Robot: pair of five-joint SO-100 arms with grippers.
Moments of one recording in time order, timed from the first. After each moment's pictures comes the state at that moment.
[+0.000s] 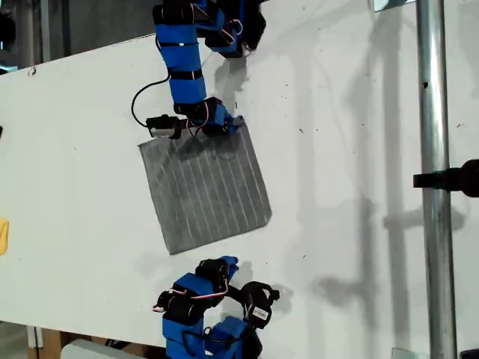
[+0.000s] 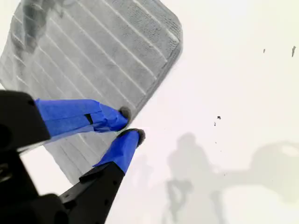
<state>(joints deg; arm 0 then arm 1) 3.1 101.5 85.7 94.2 -95.0 8.9 92.5 123.3 58.4 73.1</state>
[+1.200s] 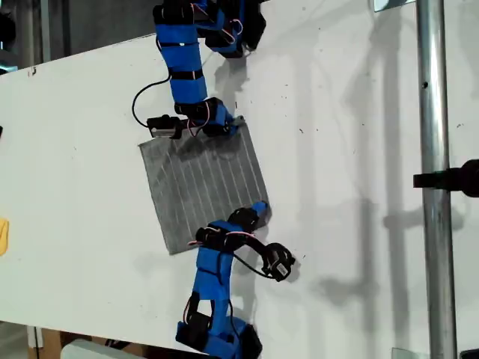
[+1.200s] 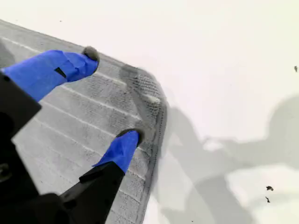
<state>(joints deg) 2.8 57.2 60.7 80.1 -71.8 8.3 92.5 123.3 58.1 73.4</state>
